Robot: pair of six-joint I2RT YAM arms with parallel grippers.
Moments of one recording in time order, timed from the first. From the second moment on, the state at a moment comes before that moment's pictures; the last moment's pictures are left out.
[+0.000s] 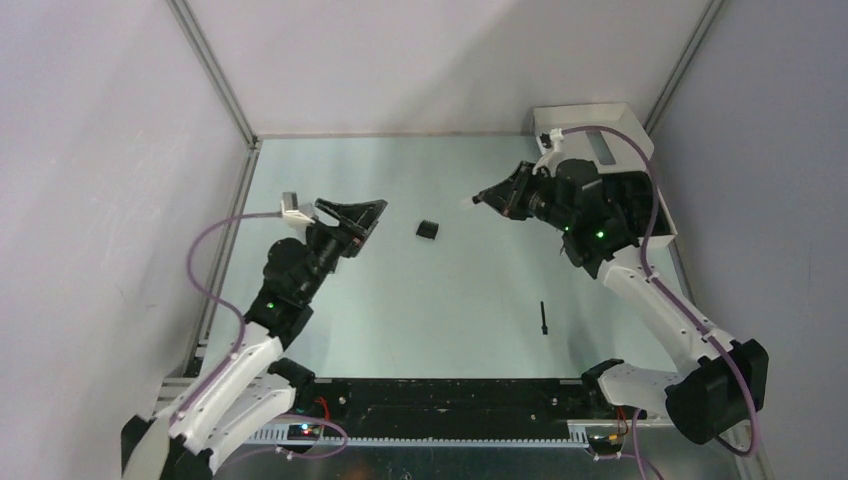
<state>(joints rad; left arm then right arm) -0.45 0.79 0.49 0.37 0.03 -1.28 0.47 1.19 1.04 -0.04 -0.28 0.67</state>
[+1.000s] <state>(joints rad) -0.45 0.44 0.61 -0.42 -0.54 -0.22 0.07 1.70 1.59 -0.95 0.19 0.21</state>
